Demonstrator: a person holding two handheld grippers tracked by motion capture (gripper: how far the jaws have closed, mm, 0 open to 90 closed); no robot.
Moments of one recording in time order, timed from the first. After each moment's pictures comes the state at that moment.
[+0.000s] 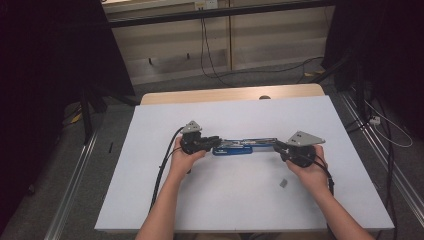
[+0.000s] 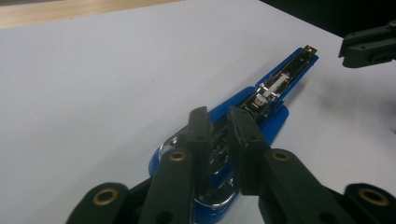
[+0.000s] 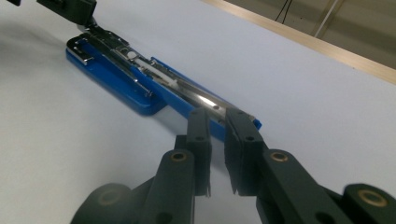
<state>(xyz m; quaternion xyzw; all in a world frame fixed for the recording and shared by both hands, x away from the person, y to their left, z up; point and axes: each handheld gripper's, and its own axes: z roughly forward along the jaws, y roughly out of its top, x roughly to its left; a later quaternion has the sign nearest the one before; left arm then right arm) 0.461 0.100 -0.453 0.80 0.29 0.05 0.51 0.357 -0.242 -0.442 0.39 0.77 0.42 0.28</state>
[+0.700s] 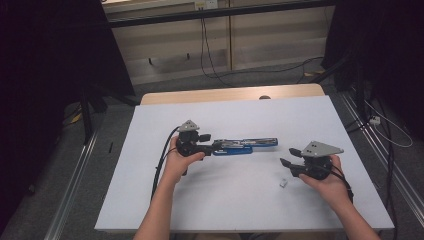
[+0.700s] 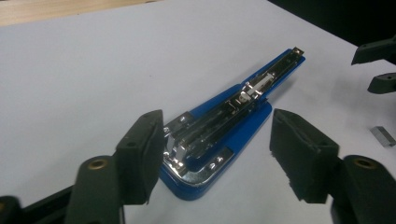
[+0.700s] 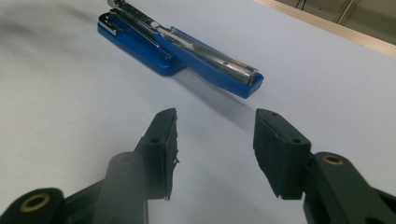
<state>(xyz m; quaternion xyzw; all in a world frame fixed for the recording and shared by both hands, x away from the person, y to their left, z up) 0.446 0.106 -0.432 0.81 0.31 0.05 0.49 0.324 -0.269 -0.443 0.38 0.78 0.42 0.25</state>
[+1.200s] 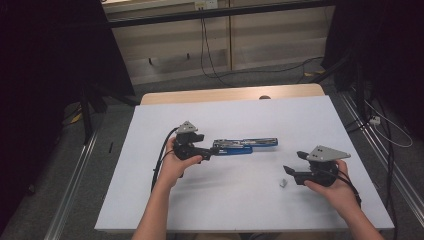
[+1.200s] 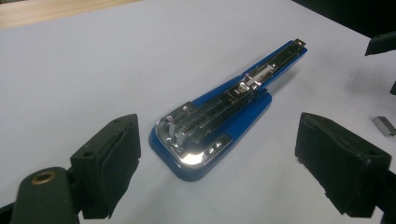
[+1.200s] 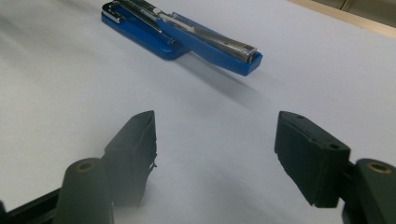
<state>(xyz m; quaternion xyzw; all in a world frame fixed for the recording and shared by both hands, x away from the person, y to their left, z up) 0.435 0.113 -0.421 0.82 0.32 0.06 0.48 0.309 -0.278 -0.445 0.39 0.78 0.42 0.24</state>
